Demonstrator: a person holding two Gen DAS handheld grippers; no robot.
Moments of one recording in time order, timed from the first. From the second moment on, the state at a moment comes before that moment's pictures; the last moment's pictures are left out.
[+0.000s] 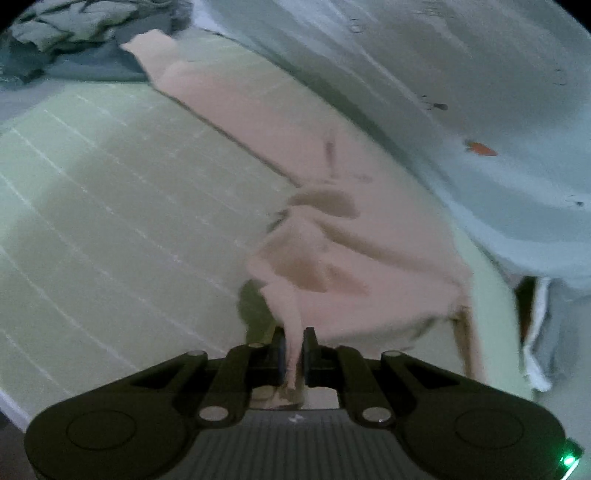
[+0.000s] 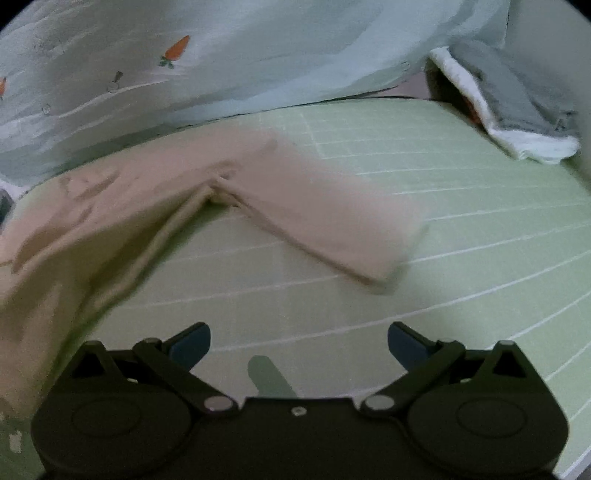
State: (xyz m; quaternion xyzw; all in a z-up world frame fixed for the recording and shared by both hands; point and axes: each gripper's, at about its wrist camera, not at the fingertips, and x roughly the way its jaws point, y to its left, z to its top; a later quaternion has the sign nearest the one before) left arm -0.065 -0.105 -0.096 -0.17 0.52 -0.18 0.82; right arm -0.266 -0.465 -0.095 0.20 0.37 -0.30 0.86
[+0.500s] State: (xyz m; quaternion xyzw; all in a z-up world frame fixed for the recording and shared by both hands) left arm -0.004 -0.073 -0.104 -0.02 0.53 -0.28 0.80; right arm -0.163 -0.377 -0.112 0.20 0.39 -0.31 0.84
